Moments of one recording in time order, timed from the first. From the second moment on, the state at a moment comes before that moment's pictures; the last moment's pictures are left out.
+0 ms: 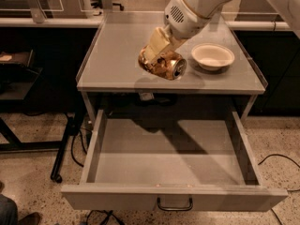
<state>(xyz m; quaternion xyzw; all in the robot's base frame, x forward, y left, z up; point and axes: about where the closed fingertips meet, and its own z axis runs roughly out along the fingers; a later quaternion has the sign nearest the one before) 0.591 -0.027 0.954 -0.36 0.89 0.18 0.21</state>
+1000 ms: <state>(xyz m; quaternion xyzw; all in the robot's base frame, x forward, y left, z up) 0.518 -0.002 0.882 -0.31 0.92 0.19 0.15</state>
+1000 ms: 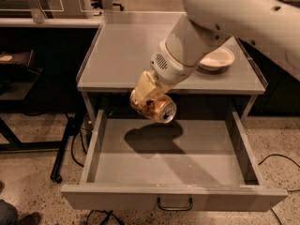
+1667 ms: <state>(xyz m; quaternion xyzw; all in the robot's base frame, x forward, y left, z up) 0.508 0.005 0.861 -0.30 0.92 0.20 0.14</state>
